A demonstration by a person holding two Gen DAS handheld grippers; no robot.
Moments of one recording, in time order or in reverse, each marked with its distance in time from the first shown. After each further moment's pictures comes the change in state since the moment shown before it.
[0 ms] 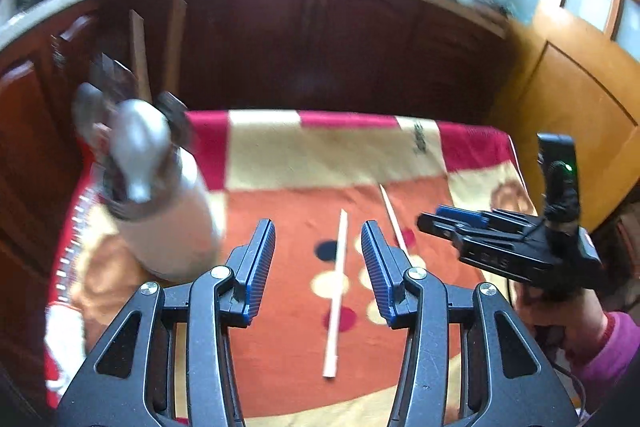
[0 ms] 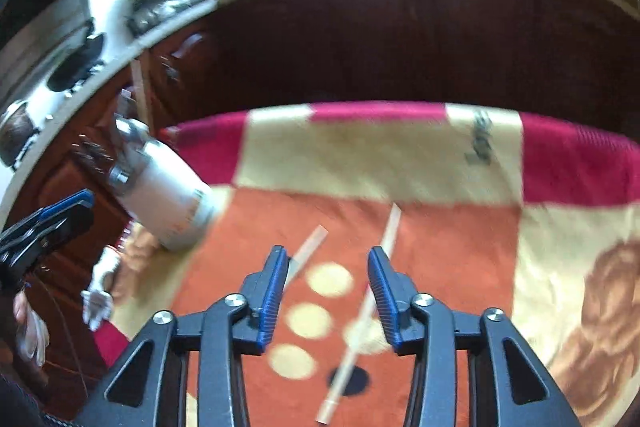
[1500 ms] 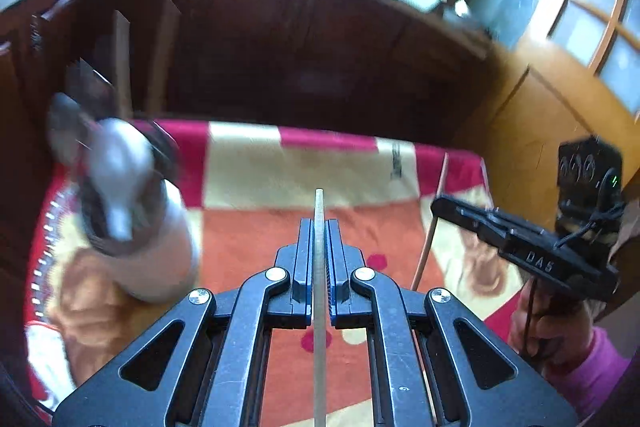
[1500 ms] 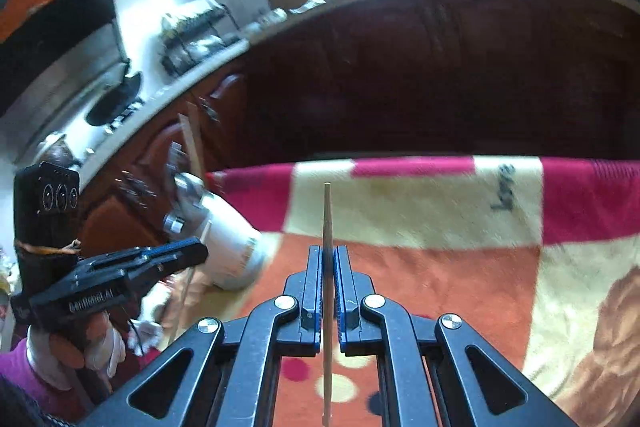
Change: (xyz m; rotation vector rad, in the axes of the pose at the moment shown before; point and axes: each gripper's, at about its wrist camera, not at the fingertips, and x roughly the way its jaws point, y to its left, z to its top) left arm -0.023 0.035 0.040 -0.087 -0.054 -0.131; right arm -0.071 0.021 0.031 -0.018 -0.166 0.177
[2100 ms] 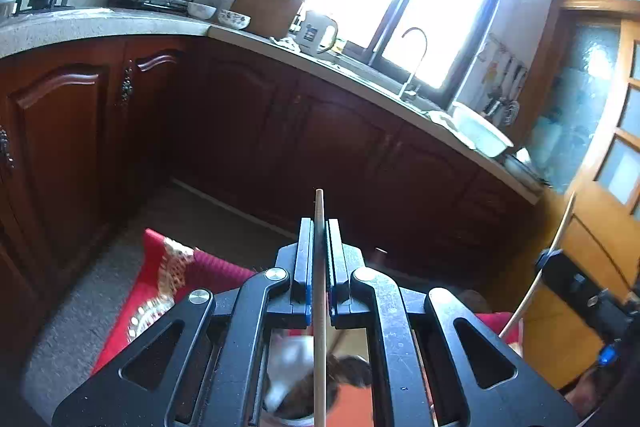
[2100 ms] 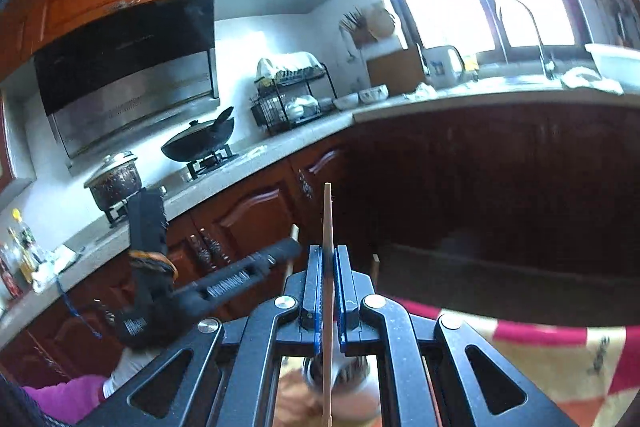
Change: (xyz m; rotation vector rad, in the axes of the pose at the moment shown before) left arm -0.046 0.126 0.088 -0.211 -0.388 0.158; right arm 0.037 0.182 0.103 -0.220 -0.251 0.173
